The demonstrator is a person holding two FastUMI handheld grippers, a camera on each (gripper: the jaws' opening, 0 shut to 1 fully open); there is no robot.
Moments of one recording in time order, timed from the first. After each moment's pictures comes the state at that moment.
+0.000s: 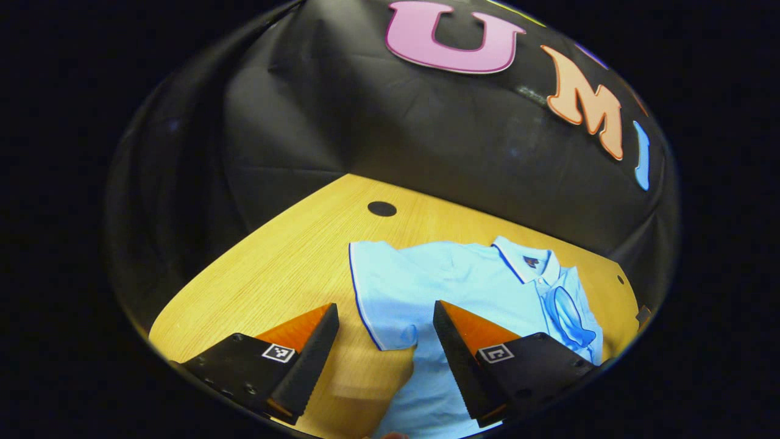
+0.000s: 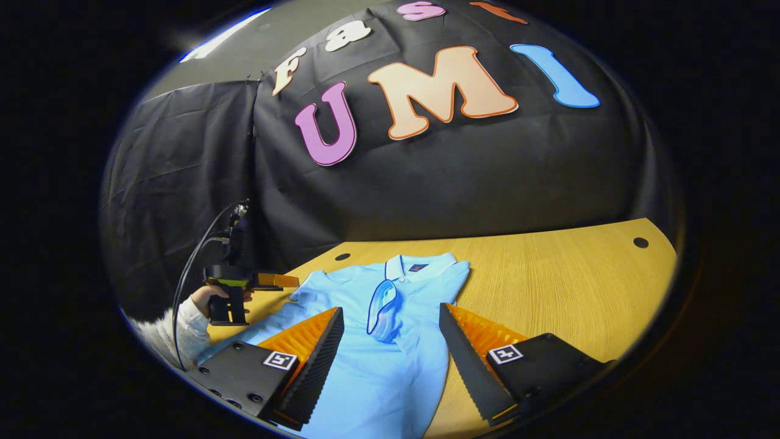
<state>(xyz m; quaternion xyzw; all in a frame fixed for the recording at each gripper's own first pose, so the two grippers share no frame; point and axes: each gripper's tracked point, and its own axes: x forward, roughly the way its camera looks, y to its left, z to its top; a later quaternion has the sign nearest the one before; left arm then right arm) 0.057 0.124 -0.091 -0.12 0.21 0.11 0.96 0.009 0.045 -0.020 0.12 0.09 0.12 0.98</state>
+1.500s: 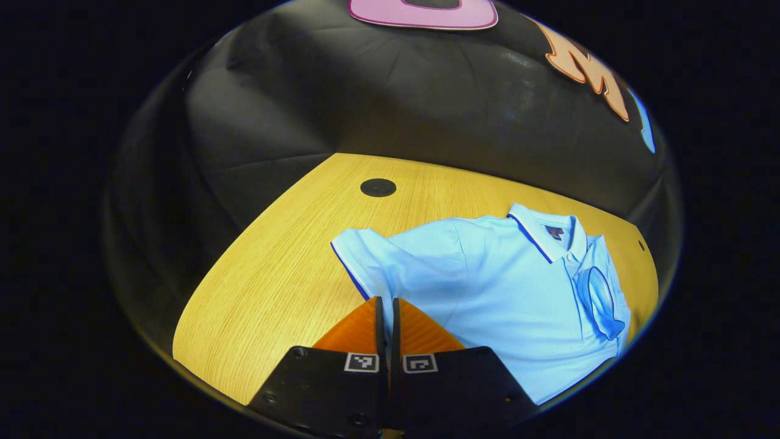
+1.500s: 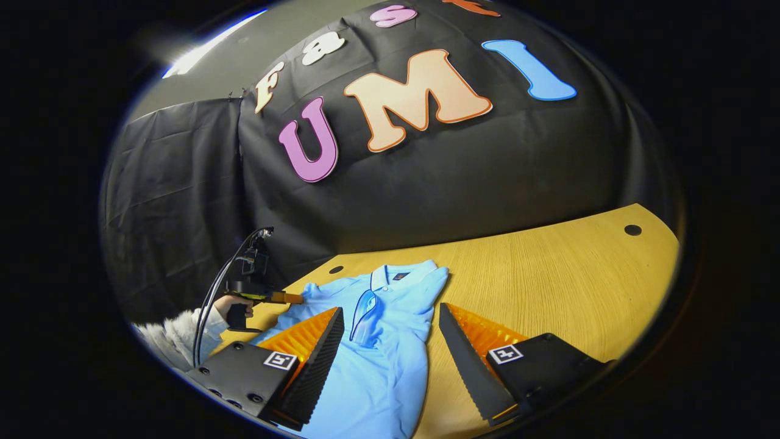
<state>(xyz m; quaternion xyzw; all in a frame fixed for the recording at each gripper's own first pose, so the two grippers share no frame) 0.092 0.122 -0.113 -0.05 0.28 0.11 0.95 0.010 0.021 -0.010 0.15 0.07 0.11 0.98</state>
